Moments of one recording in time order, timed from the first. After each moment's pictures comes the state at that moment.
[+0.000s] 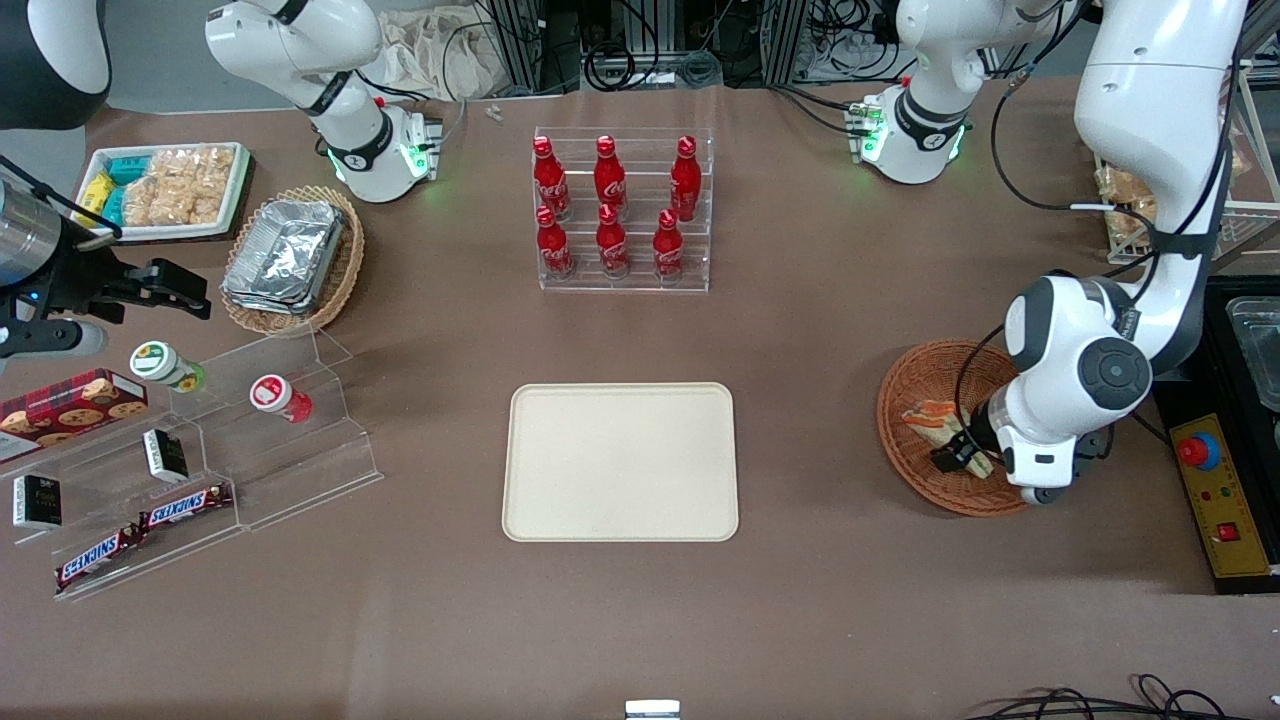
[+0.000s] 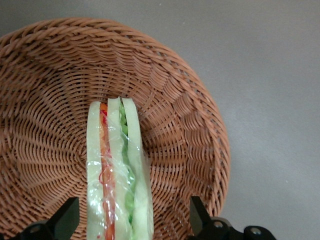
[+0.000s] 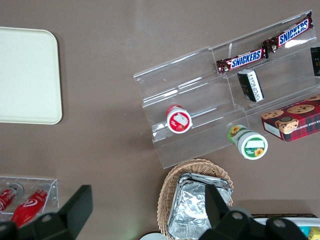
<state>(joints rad) 0.08 0.44 -0.18 -1.91 0.12 2.32 -0.88</state>
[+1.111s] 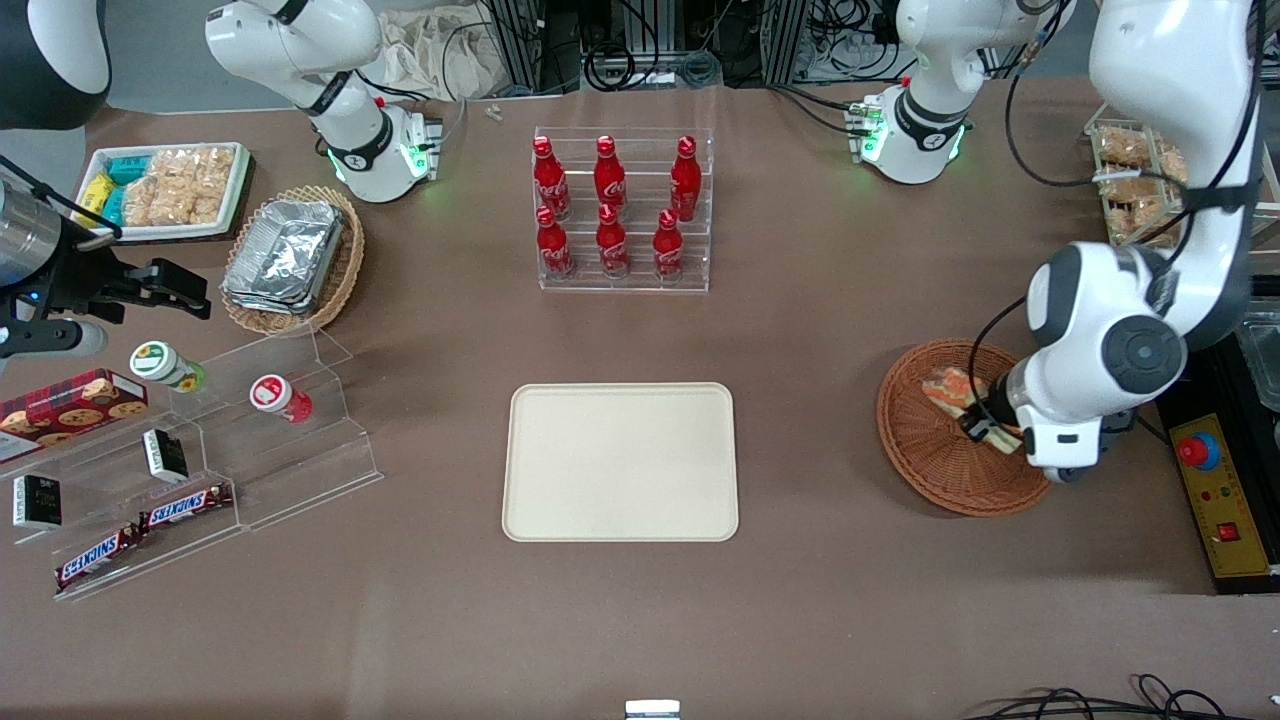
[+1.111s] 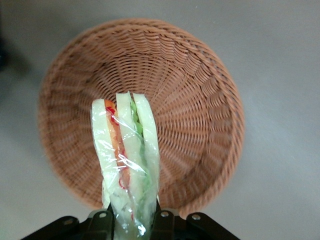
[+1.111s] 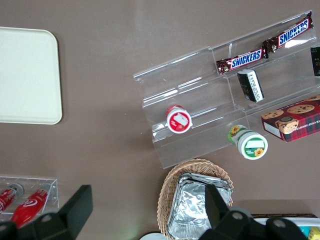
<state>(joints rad) 0.08 0.30 -0.21 -1.82 0.13 1.98 -0.93</state>
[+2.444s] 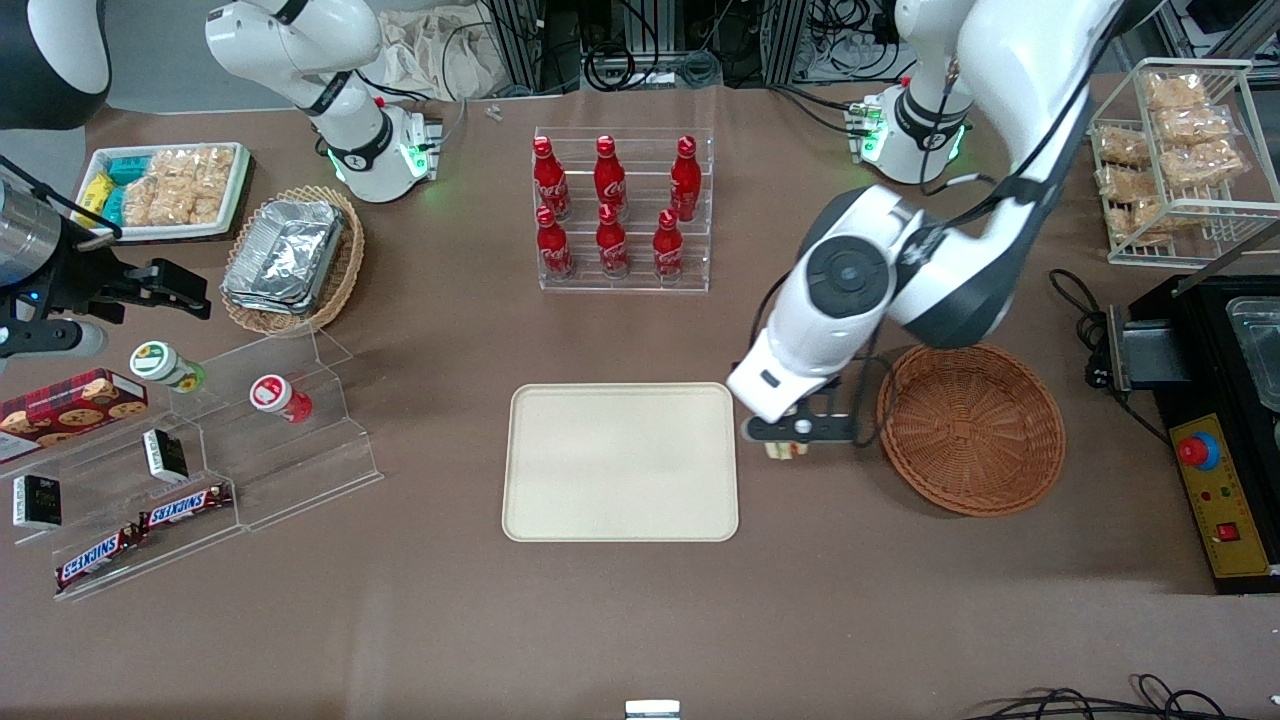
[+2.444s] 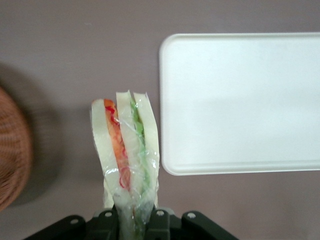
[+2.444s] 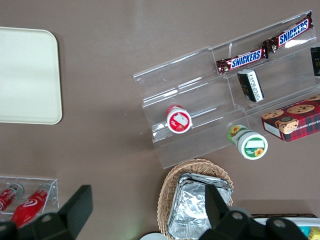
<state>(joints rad) -0.13 0.54 -0.54 -1.50 0.23 1.96 -0.66</state>
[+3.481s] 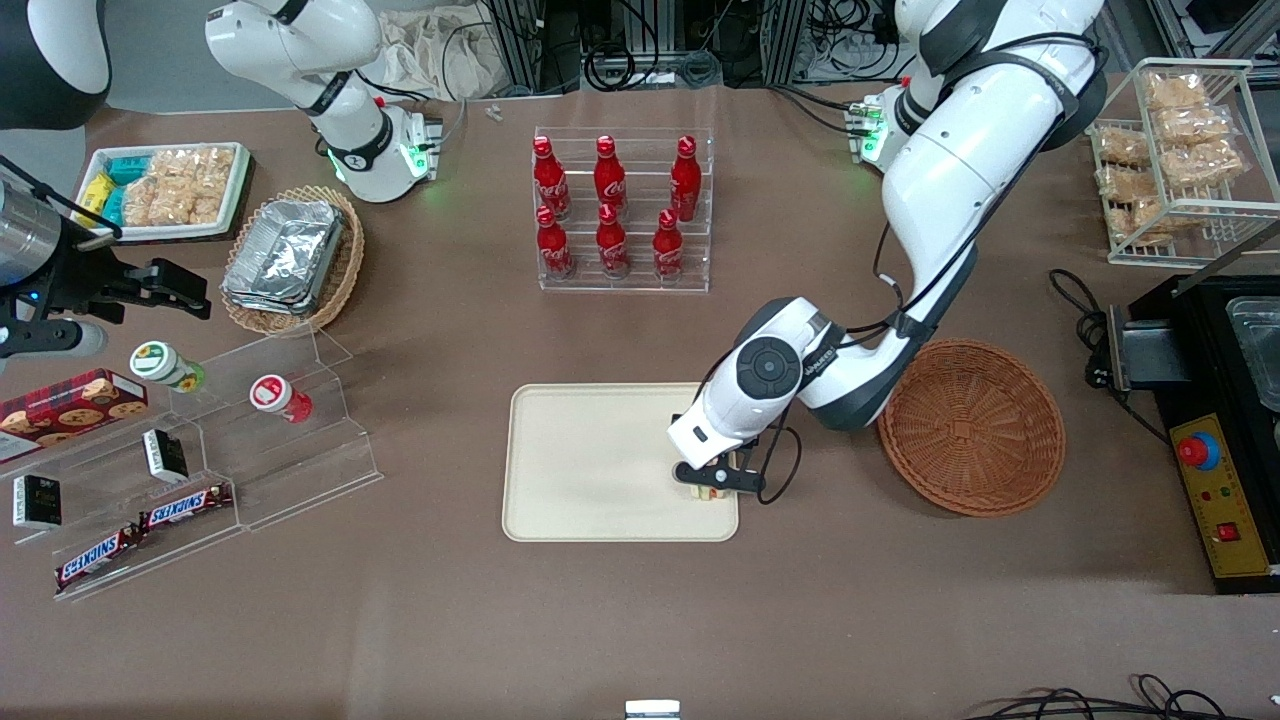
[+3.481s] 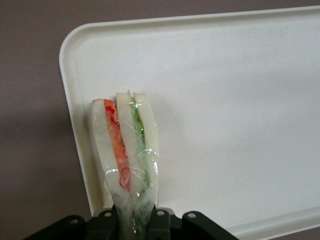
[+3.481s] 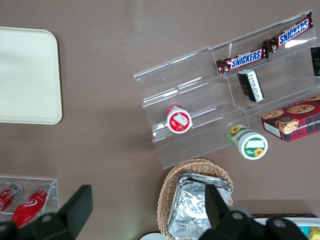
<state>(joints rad) -0.18 0.86 -0.54 -1.46 0.35 2.30 -0.64</state>
